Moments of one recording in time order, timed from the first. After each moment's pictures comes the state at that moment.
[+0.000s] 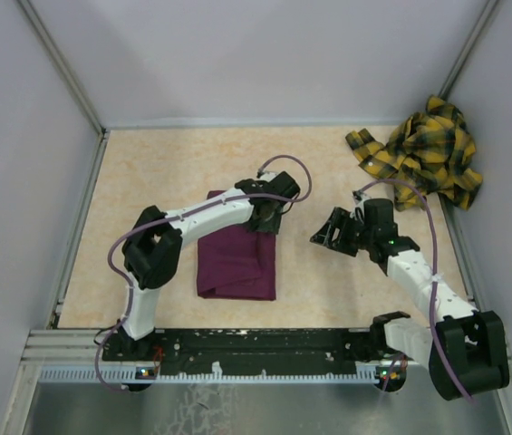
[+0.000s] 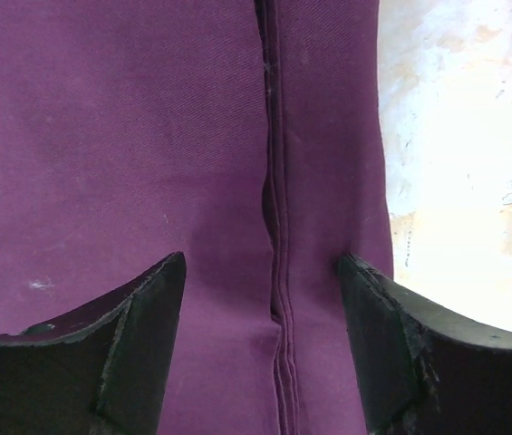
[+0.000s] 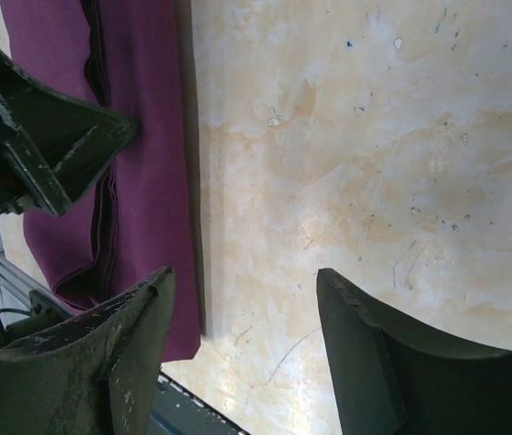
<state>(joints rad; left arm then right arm) -0.89 2.02 1.65 -0.85 -0.46 -0.61 0.19 1.05 0.56 -0.25 -0.43 0.58</state>
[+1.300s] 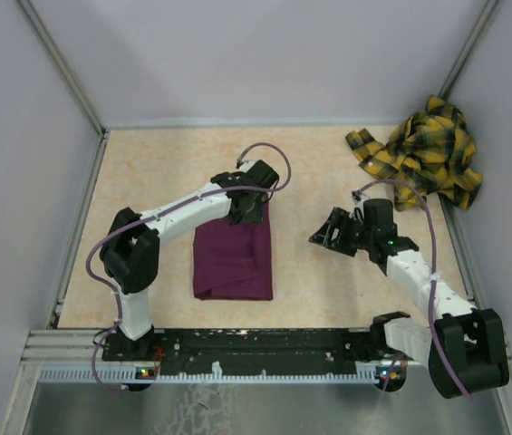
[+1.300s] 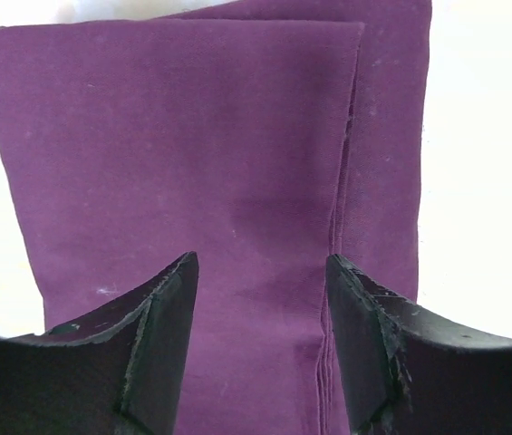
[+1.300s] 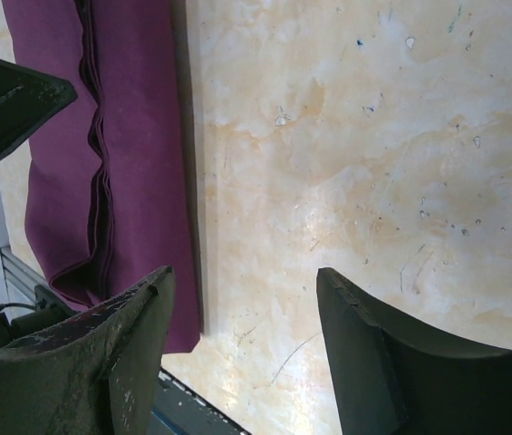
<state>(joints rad) -0.80 1.89 1.54 -0.80 -0.45 -0.60 0.19 1.06 0.55 -0.22 -0.45 0.58</state>
